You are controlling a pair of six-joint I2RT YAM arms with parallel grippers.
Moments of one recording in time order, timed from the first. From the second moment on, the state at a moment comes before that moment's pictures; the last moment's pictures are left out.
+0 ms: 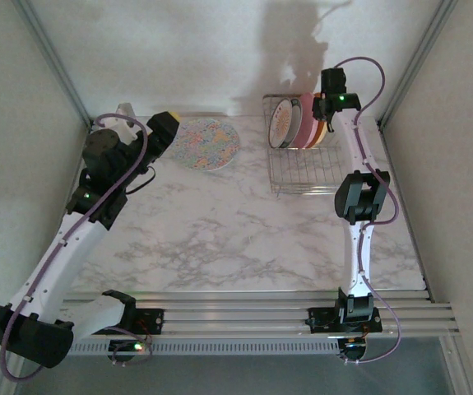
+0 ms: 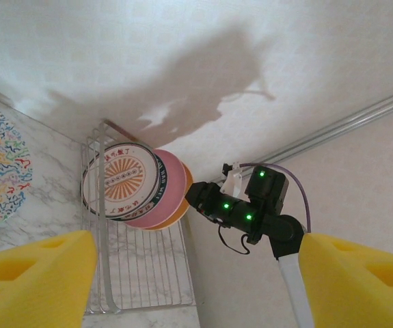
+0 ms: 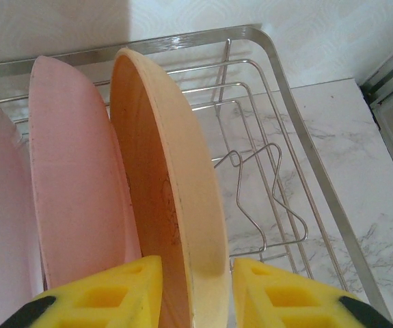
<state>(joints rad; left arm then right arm) -0.29 1.10 1.17 -0.11 0.20 -1.00 0.12 2.37 2.48 -0.91 0.26 0.16</state>
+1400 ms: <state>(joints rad) -0.29 1.11 1.16 -0.10 0.20 -1.00 0.08 2.35 2.37 -0.82 0.13 0.18</state>
